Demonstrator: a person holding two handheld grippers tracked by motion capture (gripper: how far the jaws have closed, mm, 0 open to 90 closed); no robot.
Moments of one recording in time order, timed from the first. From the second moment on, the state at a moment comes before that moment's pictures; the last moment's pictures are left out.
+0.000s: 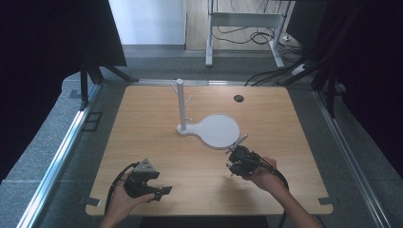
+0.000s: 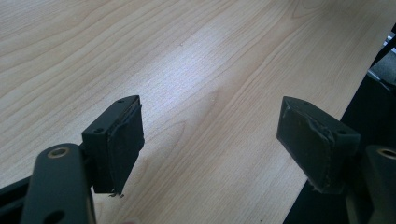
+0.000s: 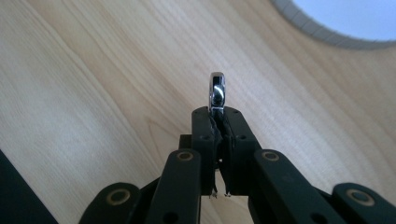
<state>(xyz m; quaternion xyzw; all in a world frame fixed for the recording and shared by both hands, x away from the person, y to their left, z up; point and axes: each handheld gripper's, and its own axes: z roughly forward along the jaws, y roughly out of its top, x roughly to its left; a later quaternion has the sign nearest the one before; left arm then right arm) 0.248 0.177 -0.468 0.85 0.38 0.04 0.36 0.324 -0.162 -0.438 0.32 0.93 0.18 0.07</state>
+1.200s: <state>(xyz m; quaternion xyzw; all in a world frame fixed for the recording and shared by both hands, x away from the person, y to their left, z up) 0.248 0.174 -0.470 0.85 0.38 0.03 0.36 0.365 -0.133 -0.393 0.32 0.92 0.18 0.10</state>
